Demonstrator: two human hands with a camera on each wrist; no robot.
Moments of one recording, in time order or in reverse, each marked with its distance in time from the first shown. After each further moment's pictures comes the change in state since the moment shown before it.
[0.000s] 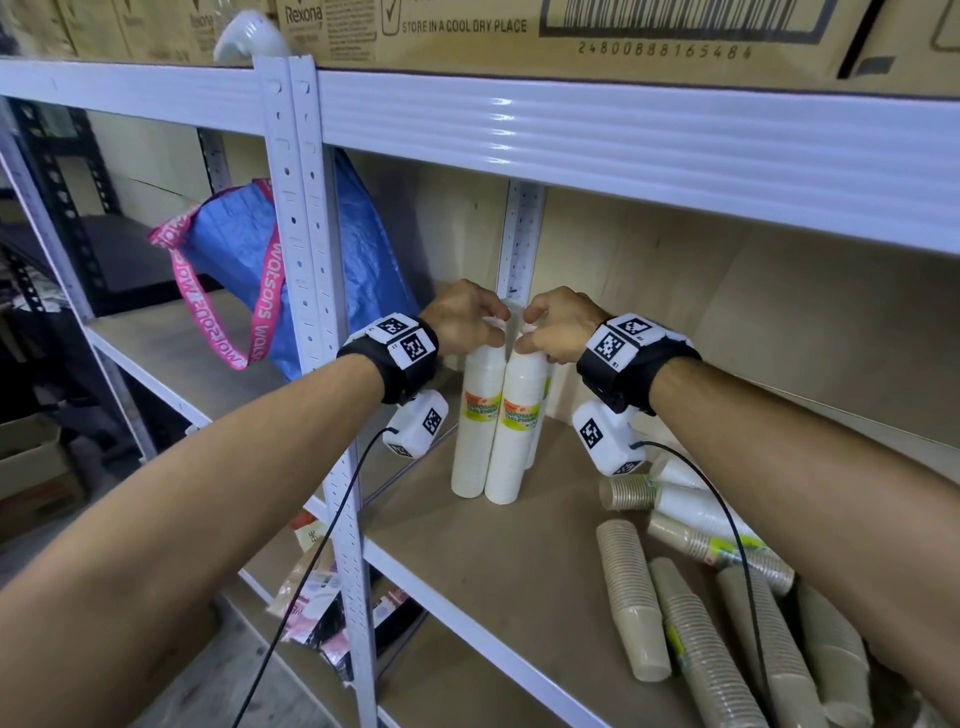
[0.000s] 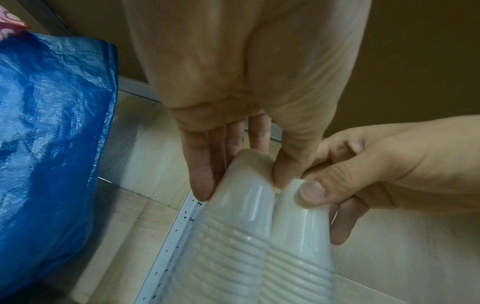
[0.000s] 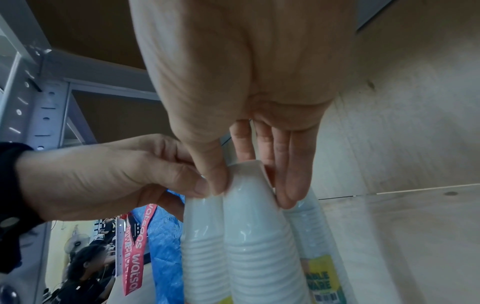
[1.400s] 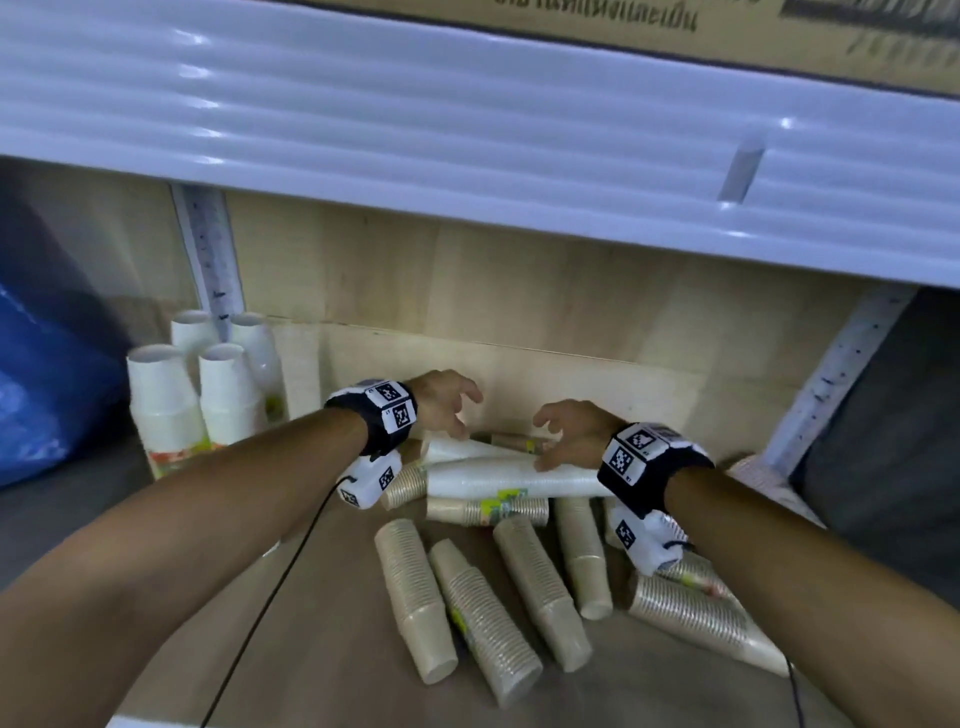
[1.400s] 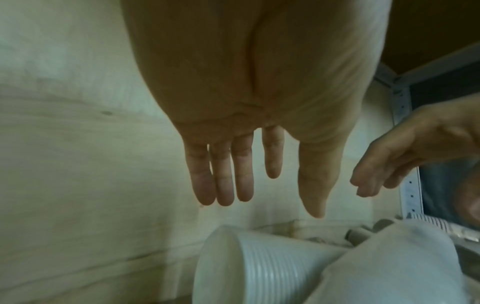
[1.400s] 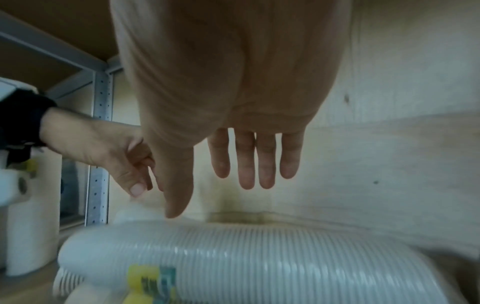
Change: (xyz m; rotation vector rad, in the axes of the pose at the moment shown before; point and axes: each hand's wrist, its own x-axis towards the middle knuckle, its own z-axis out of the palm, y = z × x) left_hand 0.082 0.123 0.246 0.211 -0.664 0.280; right_hand -0.172 0.271 -0.061 -0.173 -0.138 0.505
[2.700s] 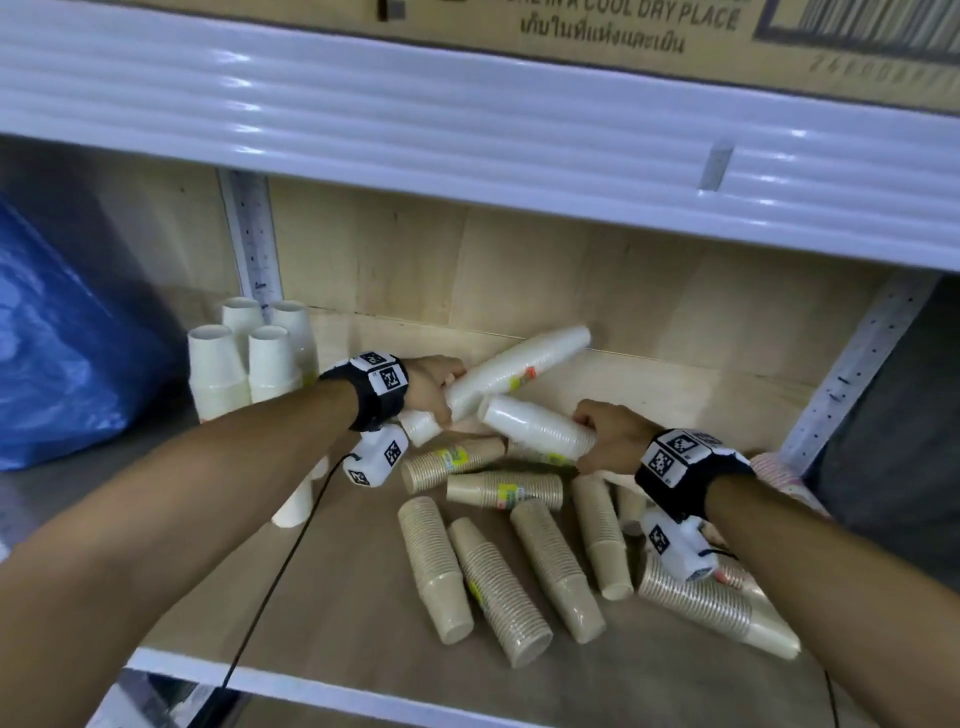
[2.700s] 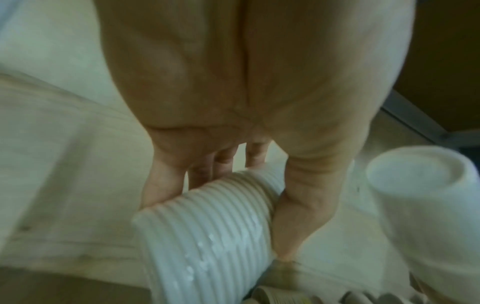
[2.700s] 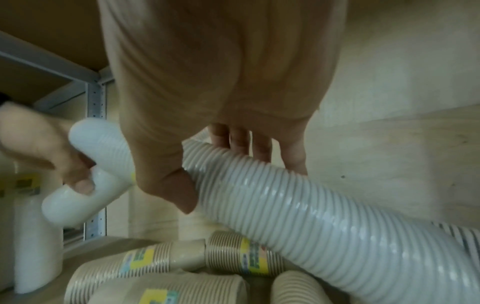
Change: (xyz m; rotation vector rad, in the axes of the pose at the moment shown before) left_hand -0.044 -0.008 -0.021 0.038 -0.023 -0.111; right_hand -0.026 0.015 0.007 -0.001 0.078 -0.047
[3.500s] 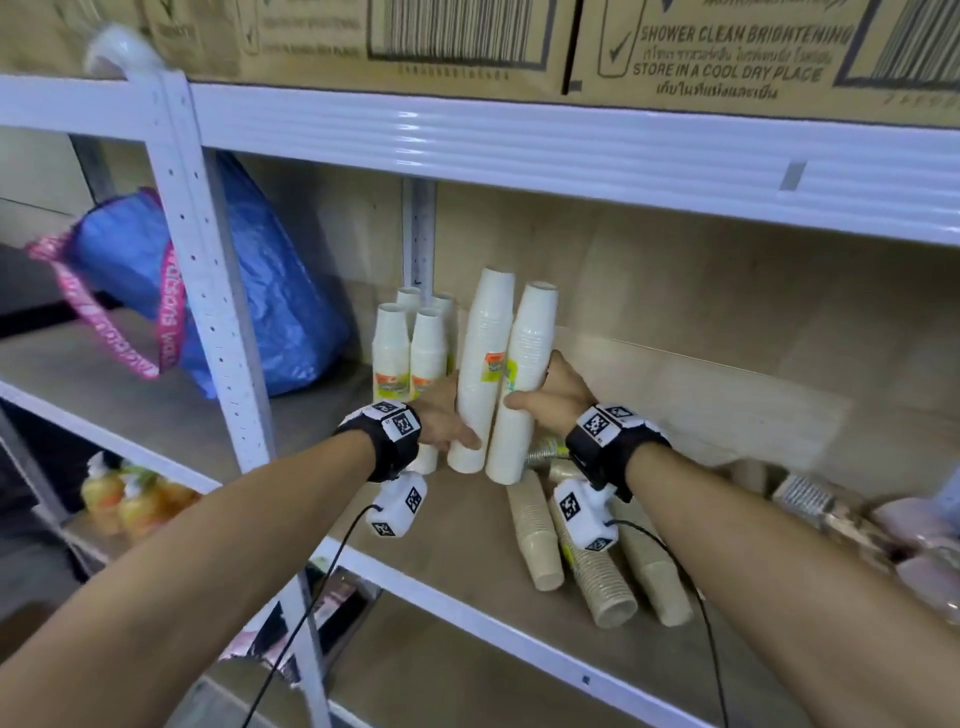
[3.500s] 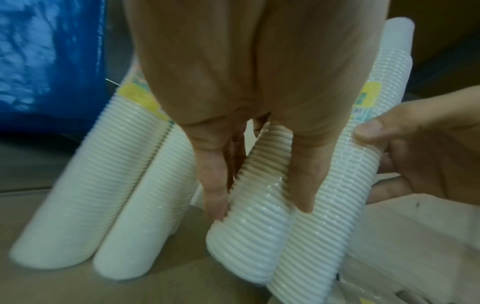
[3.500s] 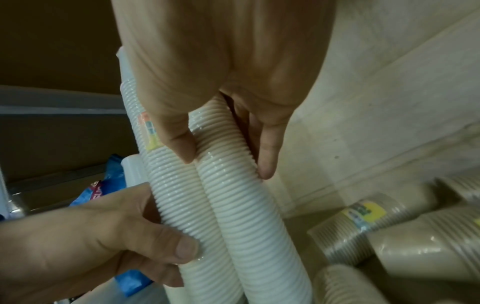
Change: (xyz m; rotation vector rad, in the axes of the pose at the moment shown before) left_hand -0.149 -0.067 0.054 -0.536 0.349 -0.173; right_hand 0.013 -0.183 0.054 0.679 0.149 -0.236
